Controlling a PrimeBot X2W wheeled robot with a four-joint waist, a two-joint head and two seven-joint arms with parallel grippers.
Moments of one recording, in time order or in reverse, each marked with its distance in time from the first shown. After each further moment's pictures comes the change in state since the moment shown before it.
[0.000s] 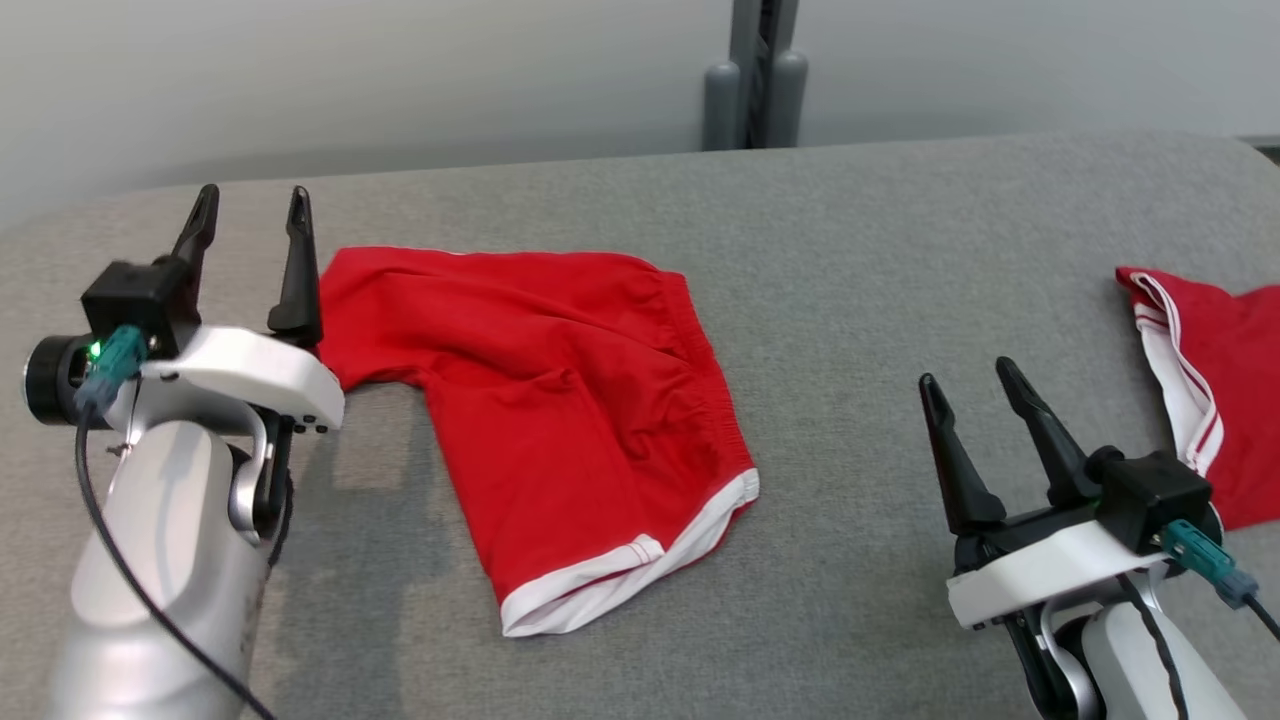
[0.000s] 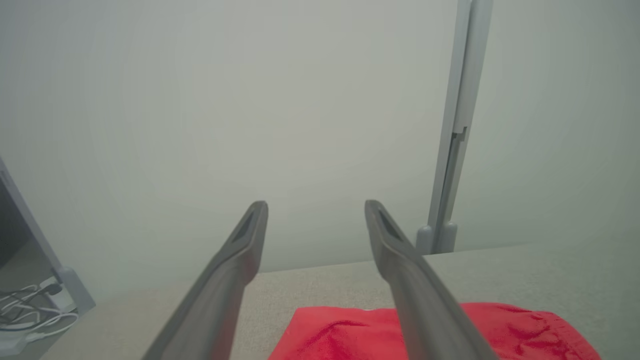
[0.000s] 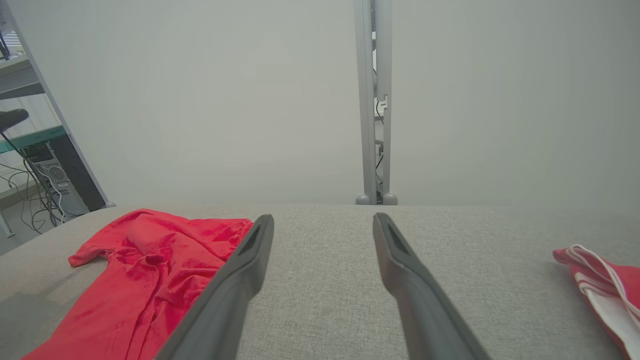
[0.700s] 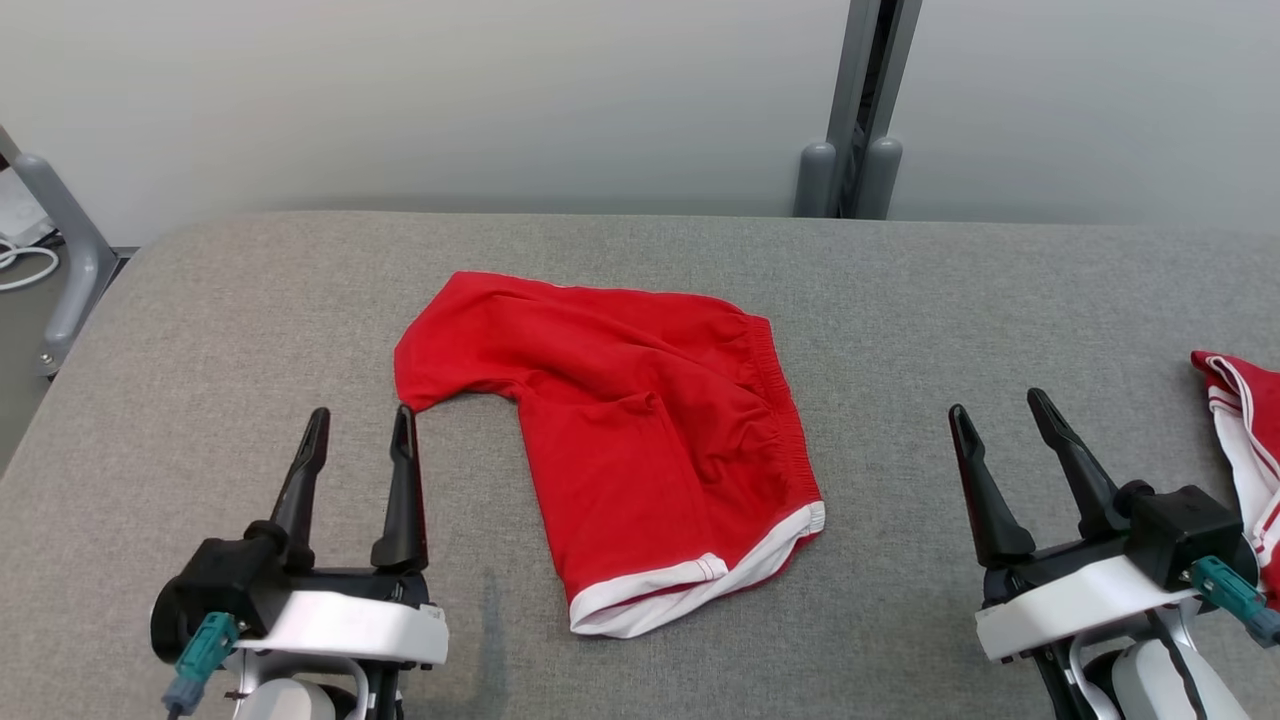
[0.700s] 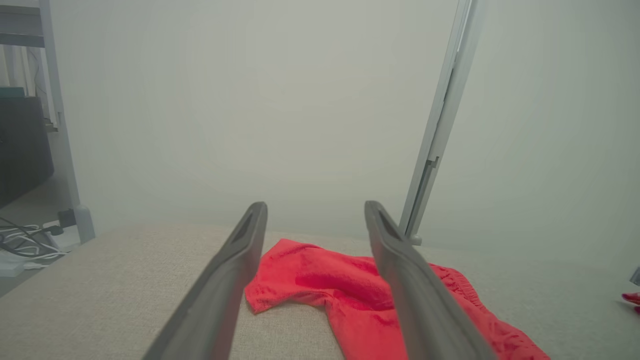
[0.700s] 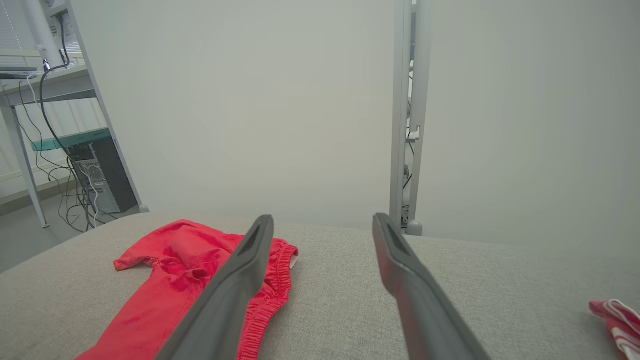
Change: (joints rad) left arm 0.550 -0.147 0.041 -0.527 -0.012 0.017 -0.002; right arm 0.086 -0.024 -0.047 -0.064 -0.026 0.000 0.014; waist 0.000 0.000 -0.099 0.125
